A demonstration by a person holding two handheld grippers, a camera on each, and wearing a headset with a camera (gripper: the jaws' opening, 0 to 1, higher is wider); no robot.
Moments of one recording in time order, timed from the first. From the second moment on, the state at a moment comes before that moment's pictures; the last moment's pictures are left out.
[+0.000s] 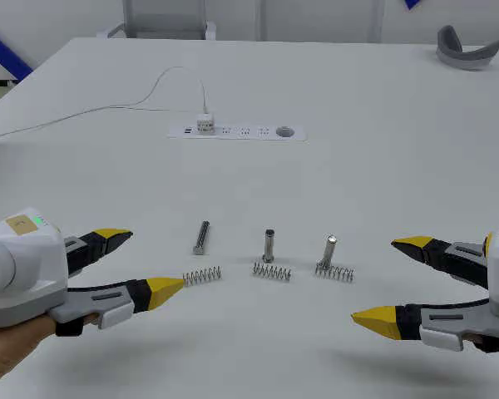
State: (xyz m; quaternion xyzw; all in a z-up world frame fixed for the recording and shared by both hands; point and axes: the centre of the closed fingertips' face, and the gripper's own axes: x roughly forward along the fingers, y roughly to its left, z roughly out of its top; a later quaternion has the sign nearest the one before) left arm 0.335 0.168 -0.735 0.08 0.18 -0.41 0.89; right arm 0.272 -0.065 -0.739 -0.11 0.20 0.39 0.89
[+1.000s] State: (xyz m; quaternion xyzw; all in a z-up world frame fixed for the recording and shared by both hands) left arm 0.407 0.129 -0.759 0.12 0.25 -0.37 0.89; right arm 0.273 -0.065 -0.736 -0.10 0.20 0.38 0.90
